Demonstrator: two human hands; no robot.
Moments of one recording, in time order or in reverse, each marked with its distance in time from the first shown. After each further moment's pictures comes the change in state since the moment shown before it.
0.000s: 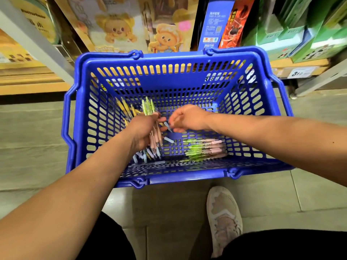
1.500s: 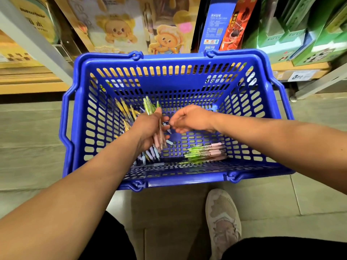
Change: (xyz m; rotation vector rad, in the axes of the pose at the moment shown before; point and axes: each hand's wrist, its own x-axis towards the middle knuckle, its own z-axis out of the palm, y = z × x) left_hand 0.009 -0.001 0.012 -0.008 0.010 0.048; right_hand -0.005 0.001 -0.011 0.009 -0.023 -0.012
